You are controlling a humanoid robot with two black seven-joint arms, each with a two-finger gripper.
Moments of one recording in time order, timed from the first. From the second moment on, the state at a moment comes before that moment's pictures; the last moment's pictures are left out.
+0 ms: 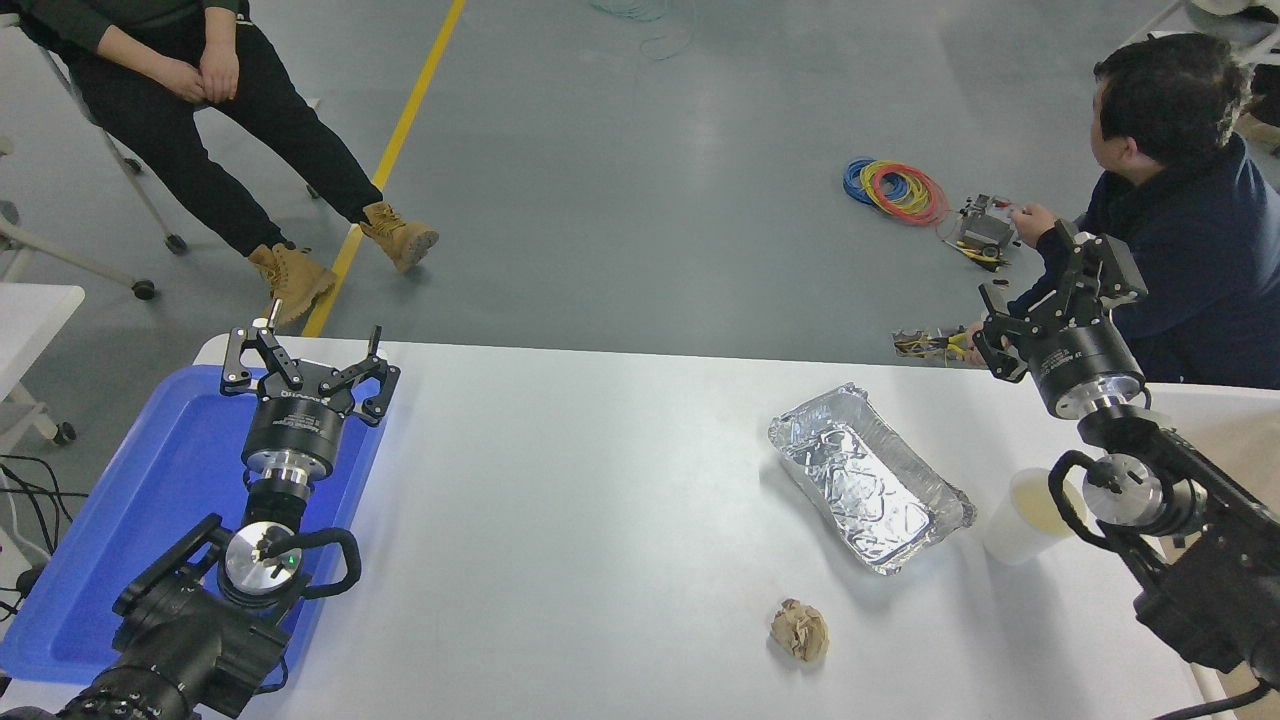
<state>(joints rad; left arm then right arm) -0.50 0.13 -1.12 -0.54 -0.09 -0.62 -0.36 0.56 -0.43 0.91 0.78 -0.32 0.17 0.38</state>
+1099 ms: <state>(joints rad) -0.50 0.13 -1.12 -0.54 -0.09 -0.62 -0.36 1.36 -0.82 -0.44 0.80 -0.33 0.30 0.14</state>
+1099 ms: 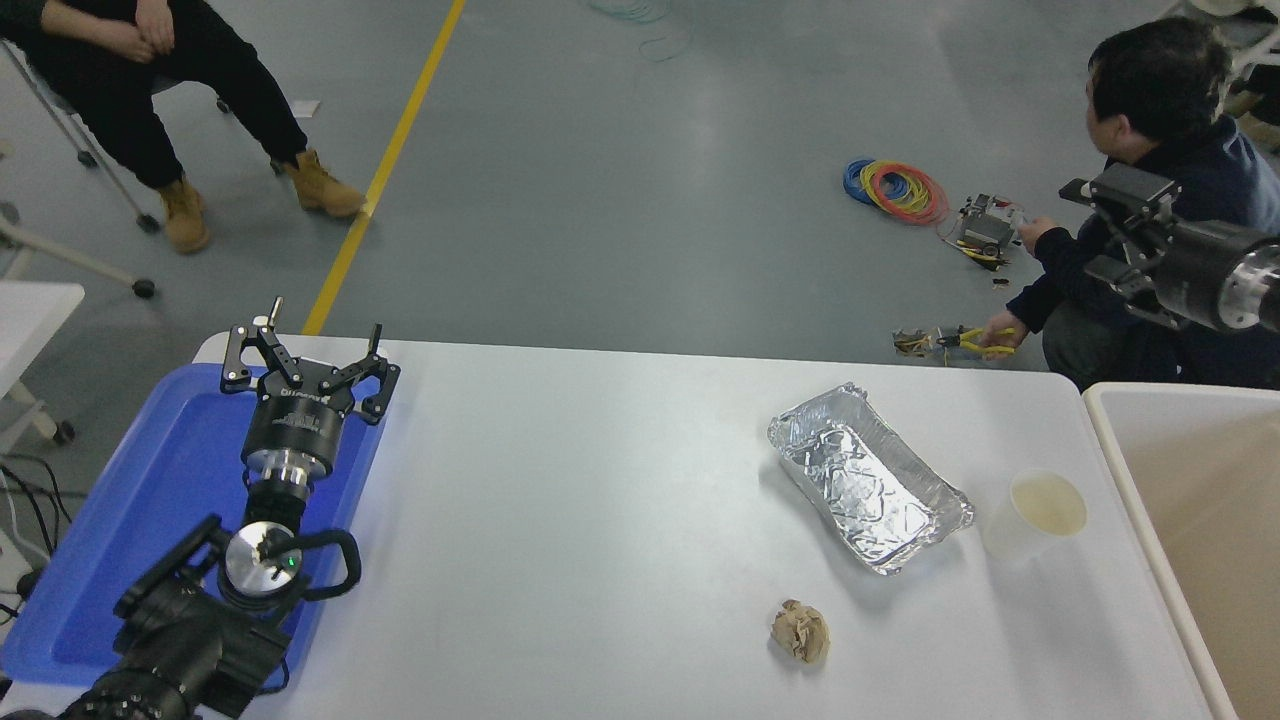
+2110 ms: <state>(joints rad) -0.50 0.13 -1.12 -0.54 -0.09 -0.62 -0.36 2.03 -0.63 -1.31 1.10 -0.34 0.74 0.04</state>
